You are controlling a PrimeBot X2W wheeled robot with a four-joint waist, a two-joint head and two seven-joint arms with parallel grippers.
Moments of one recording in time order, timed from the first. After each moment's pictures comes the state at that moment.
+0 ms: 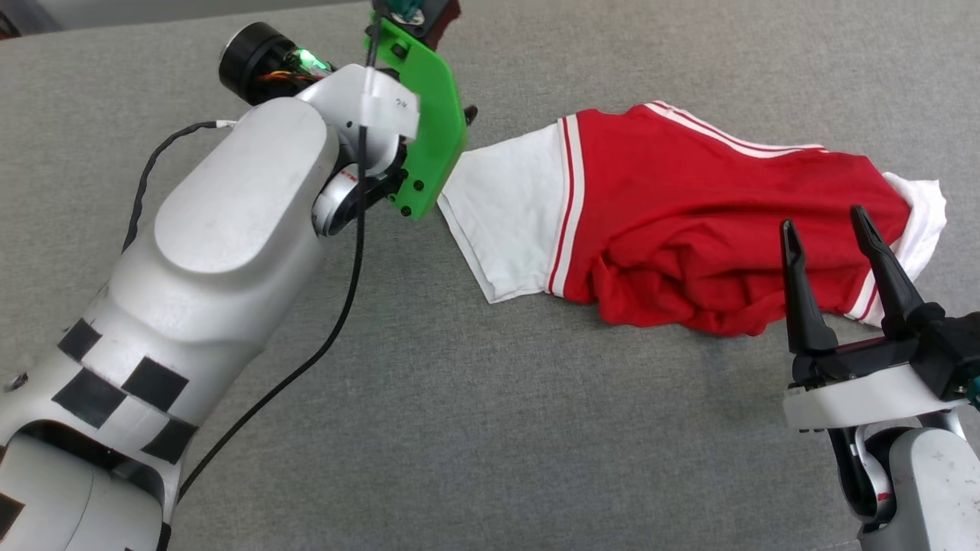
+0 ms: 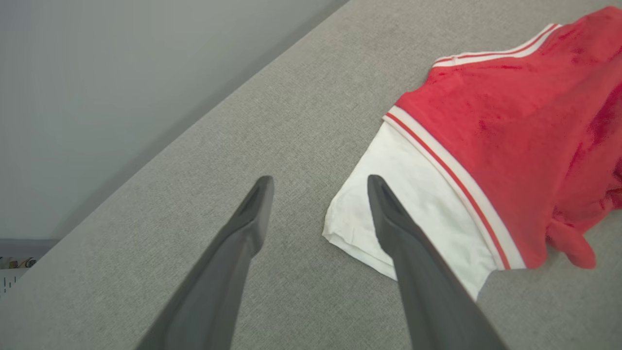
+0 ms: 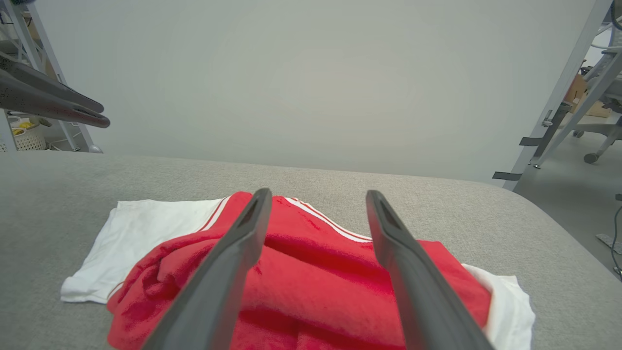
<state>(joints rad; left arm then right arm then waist) -1.13 0.33 -0.81 0.48 -0.65 -0.13 0.59 -0.16 -0.13 0.03 -0.05 0.13 0.13 -0.26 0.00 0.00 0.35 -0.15</state>
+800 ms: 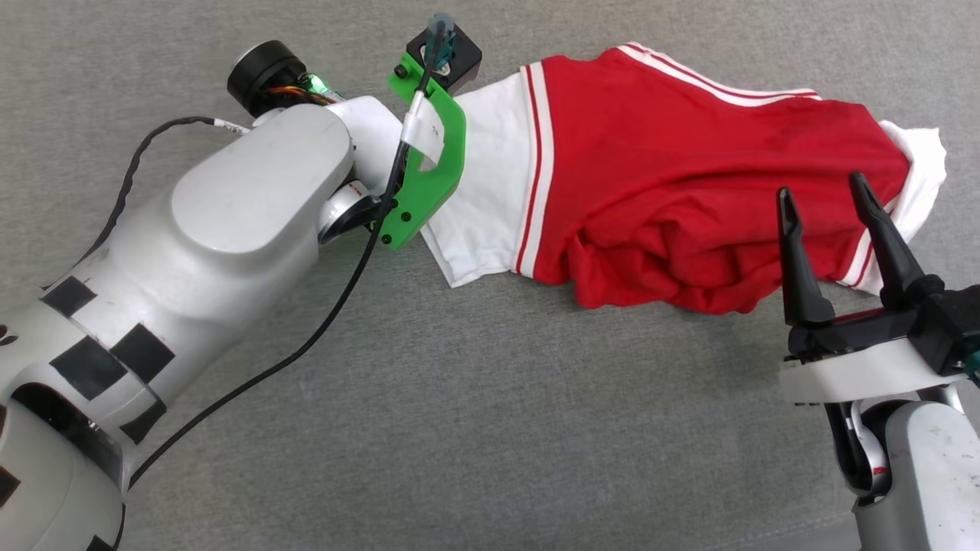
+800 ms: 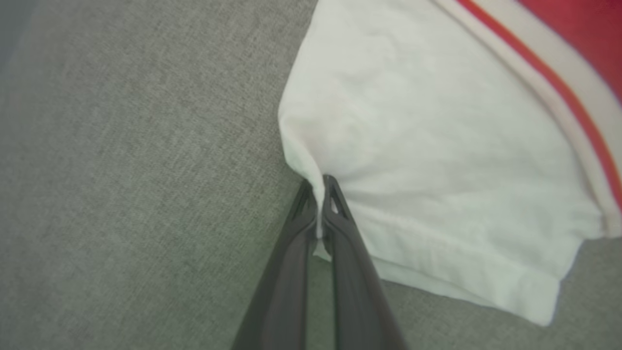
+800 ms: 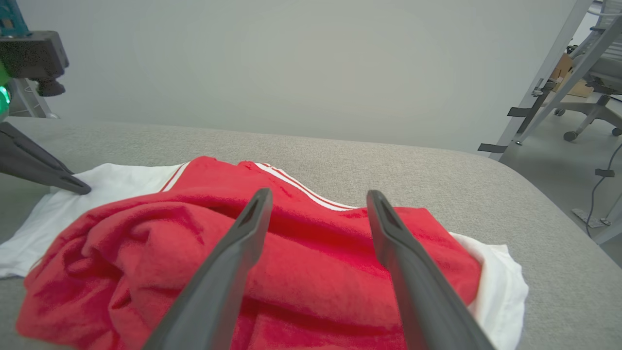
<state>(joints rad) -1.30 0.39 -1.25 0.59 -0.87 -0.13 0.66 -0.22 -0.11 0.03 -0.04 0.11 0.13 -0.26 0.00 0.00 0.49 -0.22</state>
